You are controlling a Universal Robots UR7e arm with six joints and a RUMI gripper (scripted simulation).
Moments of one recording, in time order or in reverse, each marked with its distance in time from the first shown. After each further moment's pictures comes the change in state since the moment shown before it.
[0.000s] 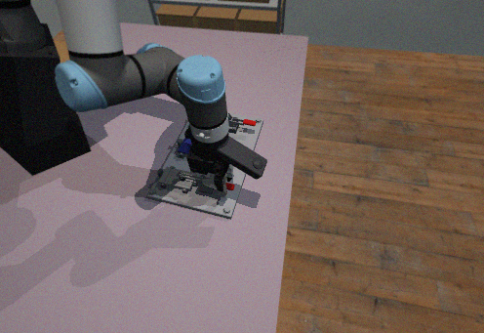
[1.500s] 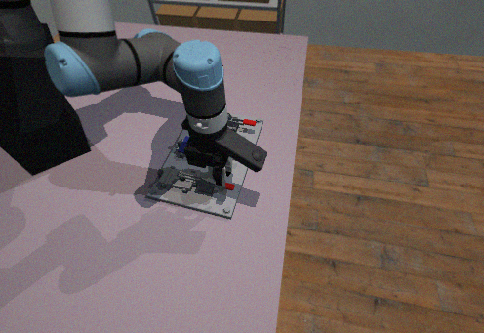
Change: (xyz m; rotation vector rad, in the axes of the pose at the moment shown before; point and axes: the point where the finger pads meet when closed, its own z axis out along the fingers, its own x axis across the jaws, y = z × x) arm 0.000 0.001 -0.027 0.000 0.000 0.000
